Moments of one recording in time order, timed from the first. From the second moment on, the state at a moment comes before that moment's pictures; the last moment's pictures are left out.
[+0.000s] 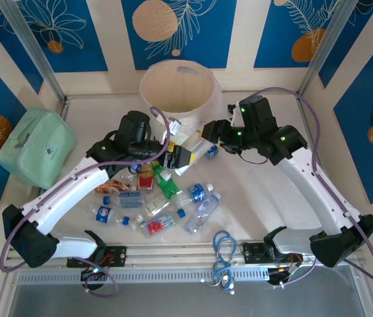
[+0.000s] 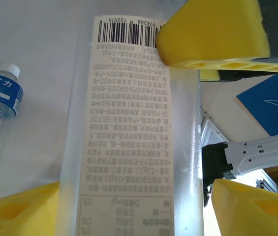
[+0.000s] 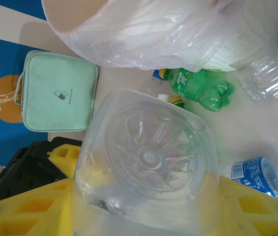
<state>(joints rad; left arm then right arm) -0.69 1.29 1.25 -0.49 0.60 -0.36 0.52 1.26 1.45 -0.88 -0.37 0.84</state>
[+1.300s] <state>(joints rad) -0.70 1.25 1.29 -0.47 0.36 -0.38 0.15 1.08 1.25 -0.99 -0.38 0.90</state>
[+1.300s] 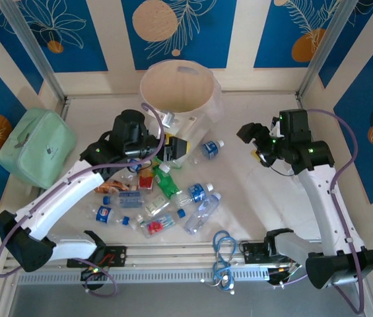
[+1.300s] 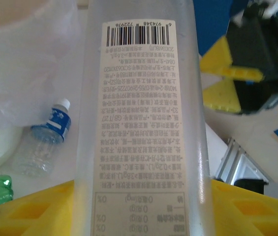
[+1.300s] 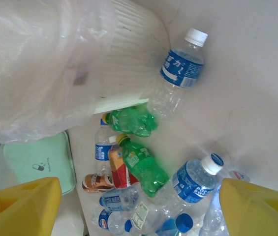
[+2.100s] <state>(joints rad) -0.52 1.86 2.27 -0.71 0.01 -0.42 0.14 1.00 1.11 -1.02 -0.39 0.94</state>
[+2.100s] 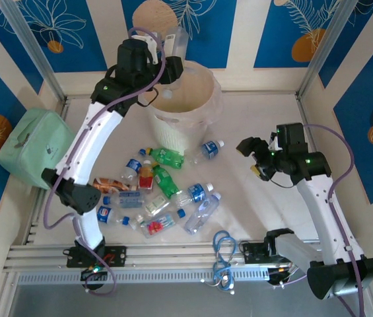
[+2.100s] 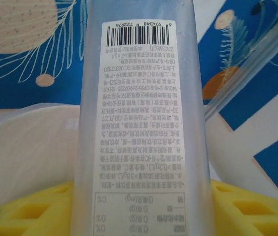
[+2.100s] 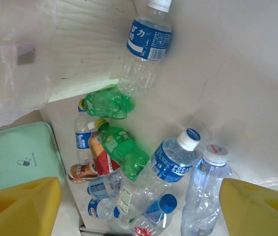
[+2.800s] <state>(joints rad) -0.50 1.95 2.14 -0.70 -0.09 -0.40 0.13 1.00 1.10 -1.02 -0.40 0.94</state>
